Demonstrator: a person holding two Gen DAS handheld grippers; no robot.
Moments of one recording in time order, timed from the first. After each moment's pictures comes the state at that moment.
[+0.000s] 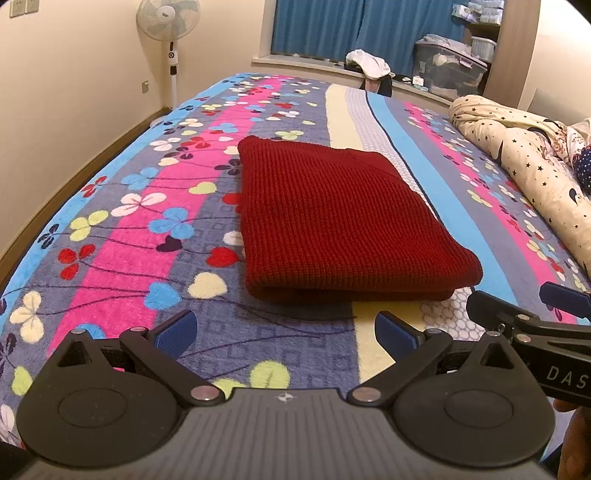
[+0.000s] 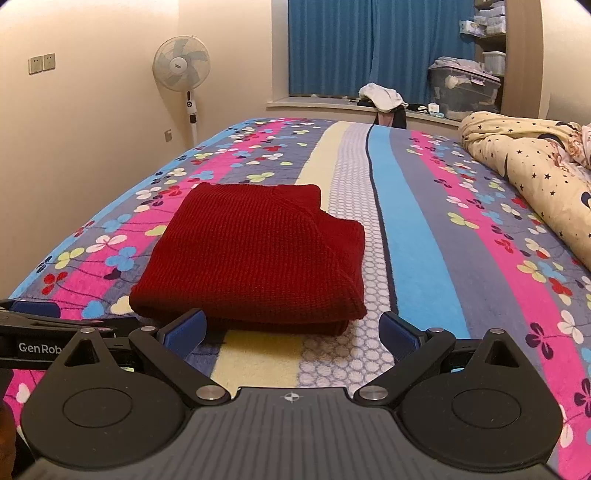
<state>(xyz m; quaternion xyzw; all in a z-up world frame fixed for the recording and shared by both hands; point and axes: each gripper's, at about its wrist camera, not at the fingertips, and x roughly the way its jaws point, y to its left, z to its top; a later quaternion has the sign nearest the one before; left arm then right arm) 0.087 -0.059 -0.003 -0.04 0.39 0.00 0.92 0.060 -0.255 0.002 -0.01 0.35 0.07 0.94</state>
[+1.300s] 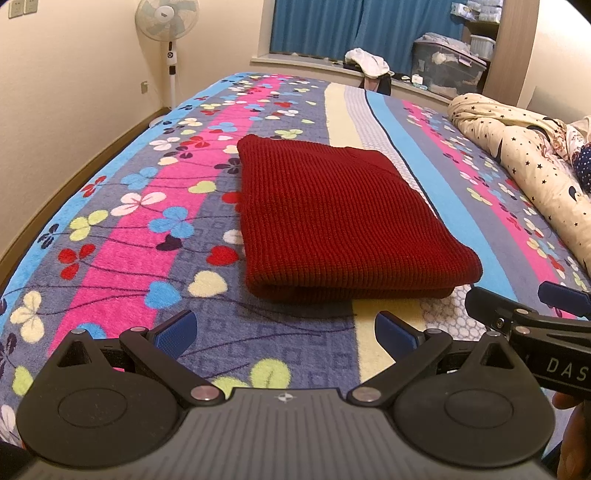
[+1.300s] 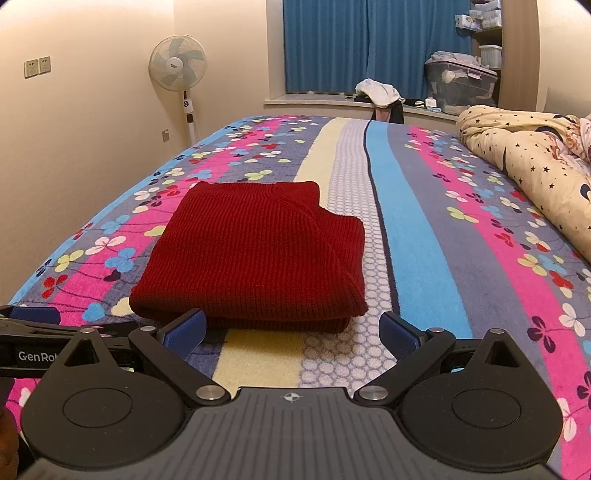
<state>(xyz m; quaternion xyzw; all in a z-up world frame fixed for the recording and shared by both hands) 0.087 -0.060 -0.003 -0.04 0.39 0.00 0.92 0.058 -0.252 0.003 0.00 0.35 0.06 0.93</state>
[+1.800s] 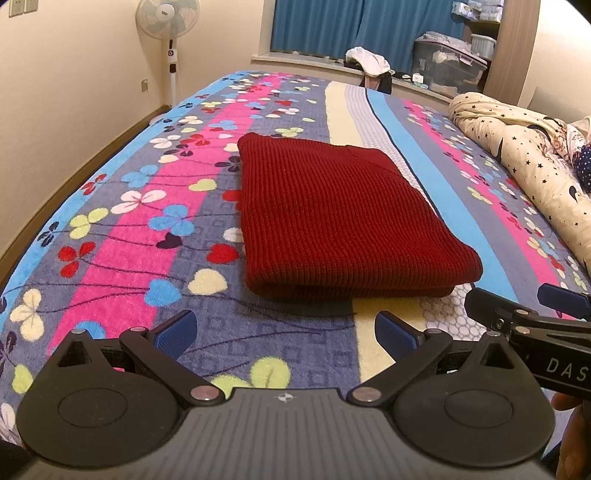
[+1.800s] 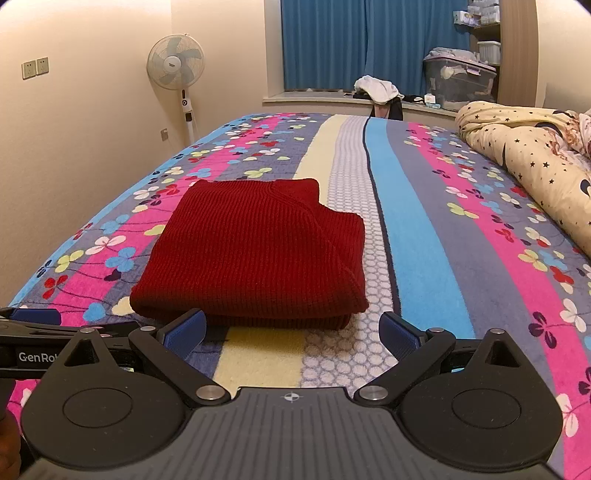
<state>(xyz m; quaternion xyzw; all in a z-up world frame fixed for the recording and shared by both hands) 0.086 -0.060 -0.005 -0.04 0.39 0.00 0.92 0.060 -0.249 0.003 0.00 0.36 0.06 0.93</state>
